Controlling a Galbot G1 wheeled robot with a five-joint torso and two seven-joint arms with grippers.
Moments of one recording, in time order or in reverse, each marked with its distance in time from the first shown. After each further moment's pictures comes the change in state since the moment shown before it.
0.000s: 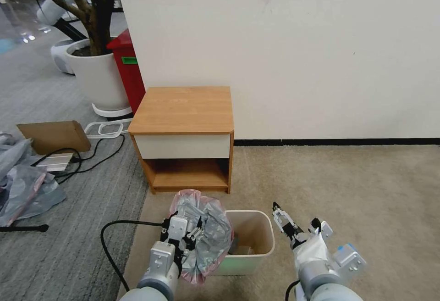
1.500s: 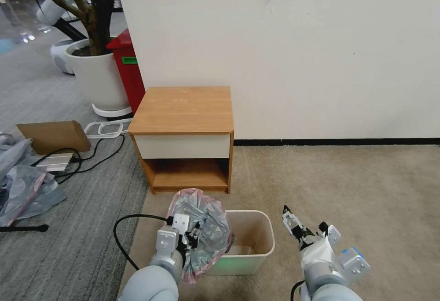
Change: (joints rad) left arm -0.149 0.056 0.057 0.018 -0.313 0.090 -0.181; right arm -0.011 0.009 0.048 -0.077 -0.041 0.041 -0.033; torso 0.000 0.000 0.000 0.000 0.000
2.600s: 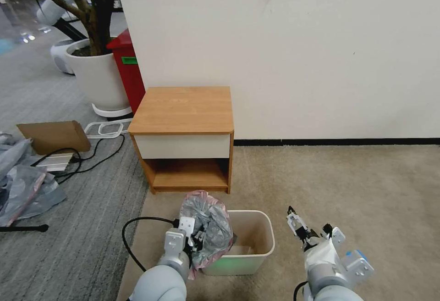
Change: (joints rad) left arm -0.052 -0.041 0.063 0.114 0.015 0.001 0.006; right arm -0.016 0.008 0.027 -0.009 -0.009 0.020 -0.015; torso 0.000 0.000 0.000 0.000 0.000
